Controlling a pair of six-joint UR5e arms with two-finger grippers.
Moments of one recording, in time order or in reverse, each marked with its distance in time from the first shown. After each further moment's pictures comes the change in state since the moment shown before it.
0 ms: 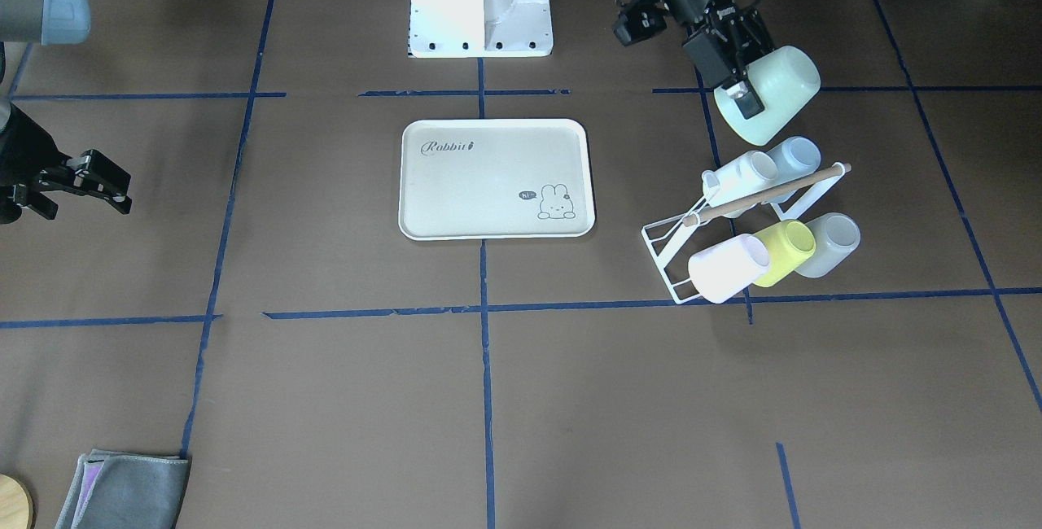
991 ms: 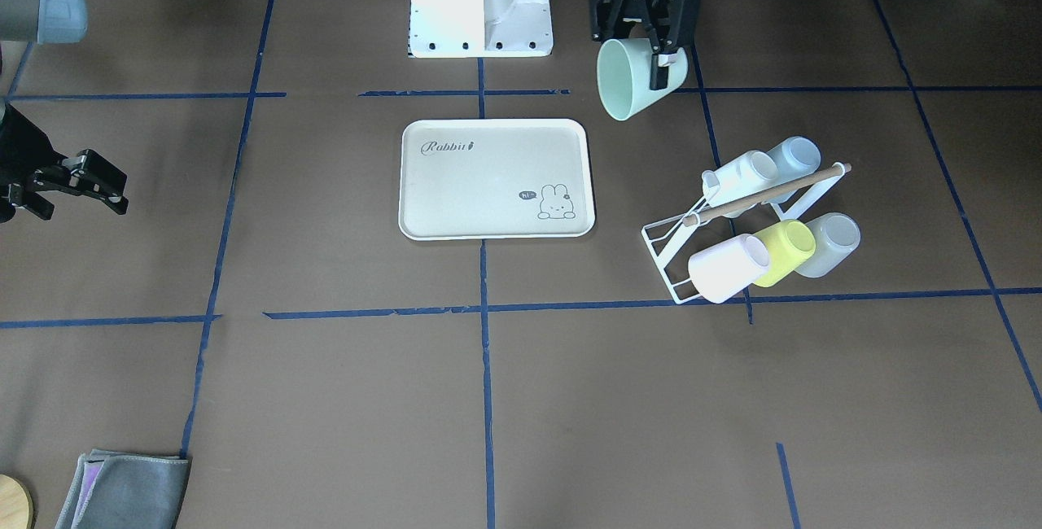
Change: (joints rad) left arm -0.014 -0.032 0.018 -0.595 -0.409 -0.969; right arm 0.006 0.000 0.003 0.000 0.000 0.001
